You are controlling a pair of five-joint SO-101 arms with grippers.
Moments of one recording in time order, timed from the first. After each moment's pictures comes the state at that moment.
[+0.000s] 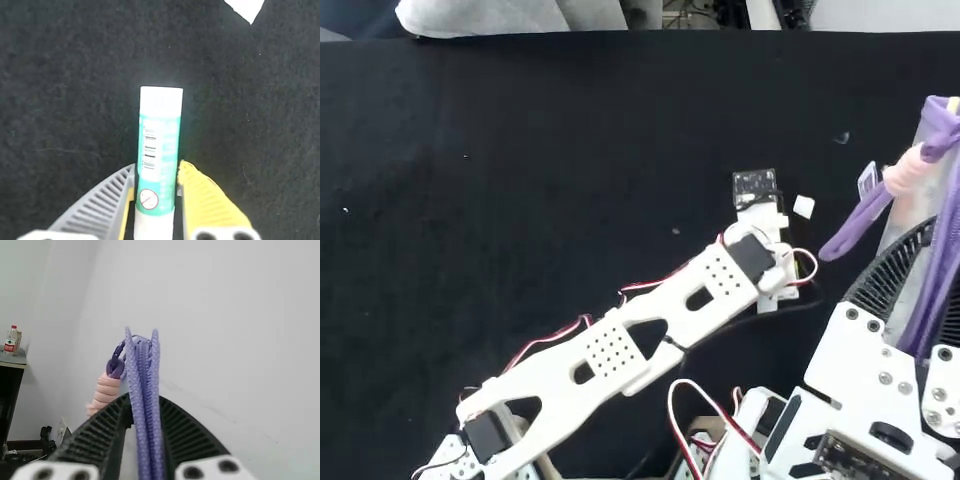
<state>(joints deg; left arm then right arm) 51.7 79.0 -92.8 84.9 55.0 31.0 -92.0 27.6 53.9 14.4</state>
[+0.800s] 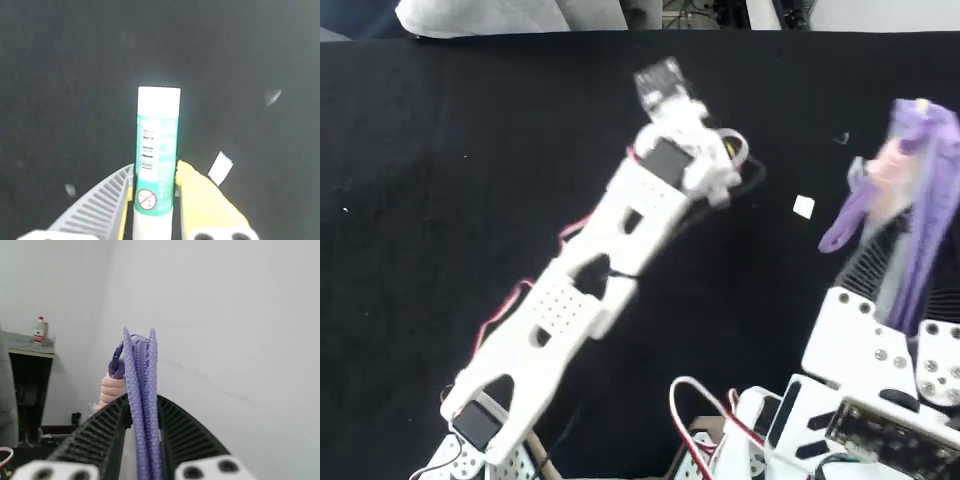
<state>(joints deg) 31.0 61.2 -92.7 87.6 52.4 24.6 -92.2 32.7 53.9 12.4</state>
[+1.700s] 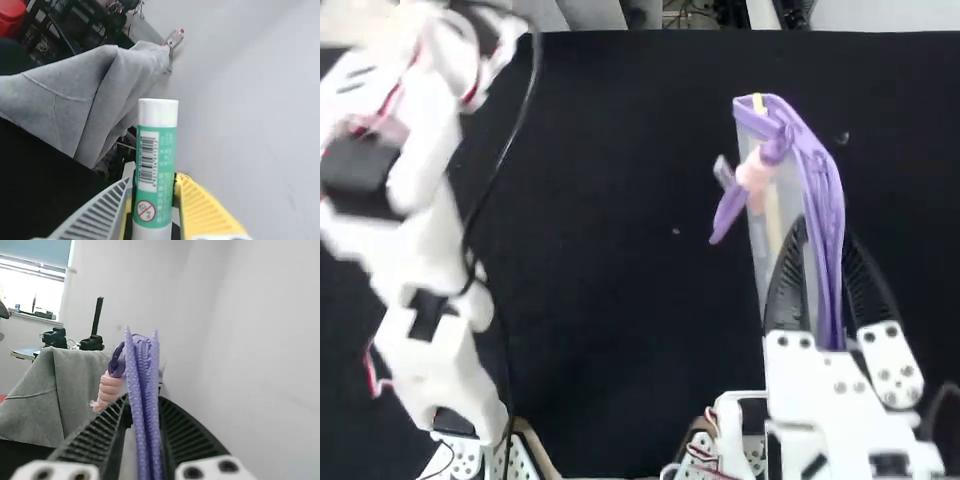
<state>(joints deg) 2.2 11.6 -93.0 96.4 42.5 -0.5 -100.5 36.4 55.3 10.7</state>
